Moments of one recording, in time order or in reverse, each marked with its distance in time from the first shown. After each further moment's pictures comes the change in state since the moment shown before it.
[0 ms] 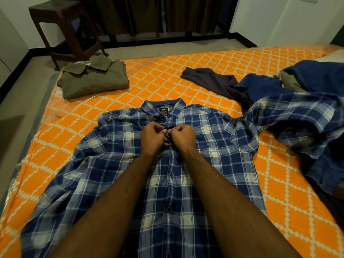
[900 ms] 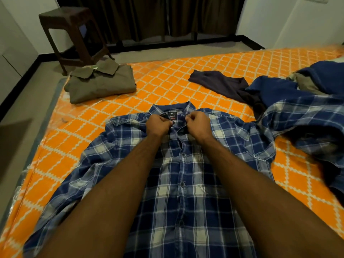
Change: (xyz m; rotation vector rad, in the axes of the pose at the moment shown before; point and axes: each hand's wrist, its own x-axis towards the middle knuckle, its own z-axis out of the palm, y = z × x) left_hand 0.073 0.014 -0.001 0.167 -0.002 -0.086; right_hand 0.053 -0.026 -0.014 -0.235 -0.023 -0.266
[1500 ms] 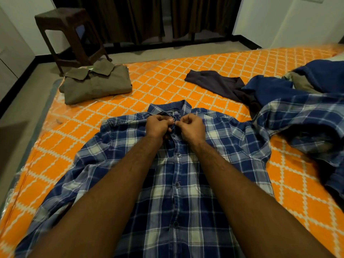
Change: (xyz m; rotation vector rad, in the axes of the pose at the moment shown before) left_hand -0.012 0.007 0.010 -0.399 -0.079 -0.123; right_hand -0.014 0.005 0.009 0.326 0.029 0.121
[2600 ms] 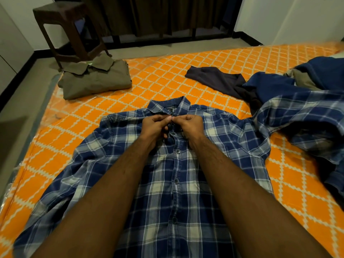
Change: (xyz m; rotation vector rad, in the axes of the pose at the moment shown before) left_hand -0.007 -0.016 -0.016 -0.177 -0.148 0.028; right_hand 0.005 0.012 0.006 0.260 -0.086 0.126
